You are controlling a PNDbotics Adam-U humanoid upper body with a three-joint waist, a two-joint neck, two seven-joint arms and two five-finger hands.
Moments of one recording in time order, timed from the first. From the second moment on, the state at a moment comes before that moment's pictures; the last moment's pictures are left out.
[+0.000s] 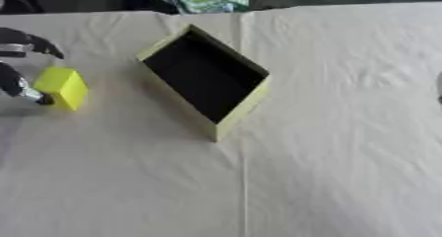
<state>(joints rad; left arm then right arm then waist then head) -0.96 0.67 -0.25 -1.01 -0.86 -0.30 -0.81 -0.54 -0.53 -0.01 -1.98 -0.18 -0.04 -0.46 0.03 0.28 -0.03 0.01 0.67</state>
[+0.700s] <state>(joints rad) -0.96 0.64 -0.24 -0.96 -0.87 -0.32 -0.79 -0.54 -0.52 -0.01 -1.98 -0.18 -0.04 -0.47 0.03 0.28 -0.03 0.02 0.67</state>
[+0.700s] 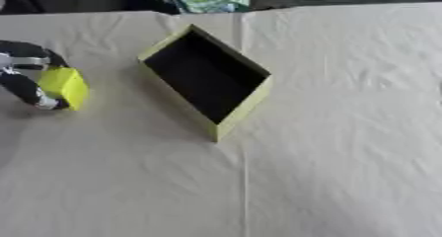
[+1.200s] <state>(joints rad) -0.96 0.64 -0.22 -1.02 -0.87 -0.31 -0.79 -0.53 -0.52 -0.01 -1.98 -0.18 -0.04 -0.47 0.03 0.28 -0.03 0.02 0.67</state>
